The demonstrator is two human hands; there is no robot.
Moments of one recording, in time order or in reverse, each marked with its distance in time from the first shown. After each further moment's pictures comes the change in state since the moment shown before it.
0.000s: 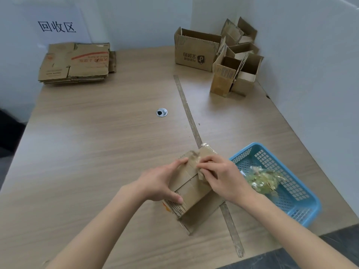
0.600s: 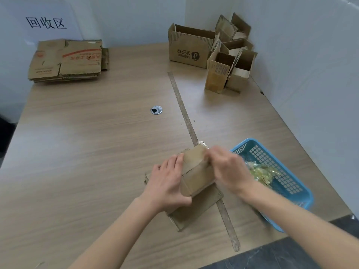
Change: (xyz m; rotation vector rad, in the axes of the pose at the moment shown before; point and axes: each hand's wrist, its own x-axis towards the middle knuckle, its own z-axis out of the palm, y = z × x) left_hand 0.006 0.021 0.050 0.256 0.384 0.062; right_hand 0.004 0.020 -0.020 -0.309 0.075 -0.046
